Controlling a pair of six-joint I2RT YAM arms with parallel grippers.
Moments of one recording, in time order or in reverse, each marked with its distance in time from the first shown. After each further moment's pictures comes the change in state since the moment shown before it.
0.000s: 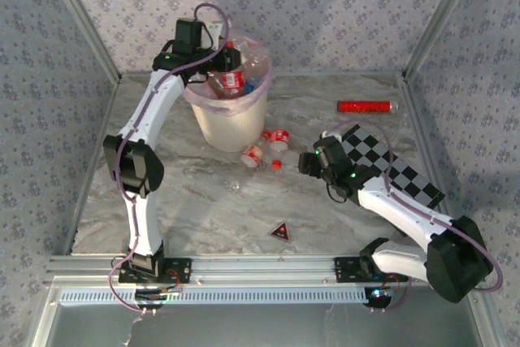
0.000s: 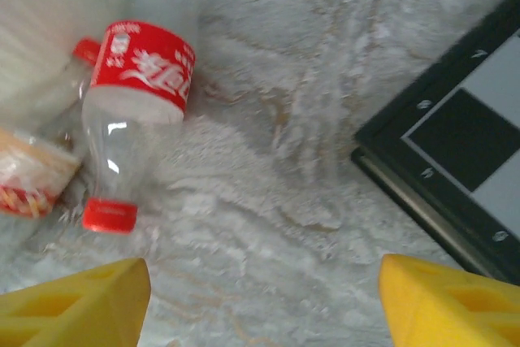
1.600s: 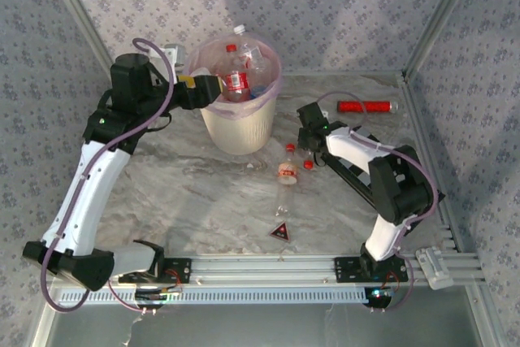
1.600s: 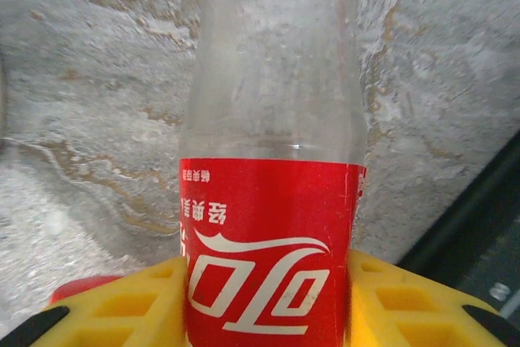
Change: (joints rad) left arm -0.027 -0.798 -0.588 0.024 -0.039 -0.135; right arm -0.118 0.561 0.440 -0.093 0.014 -0.058
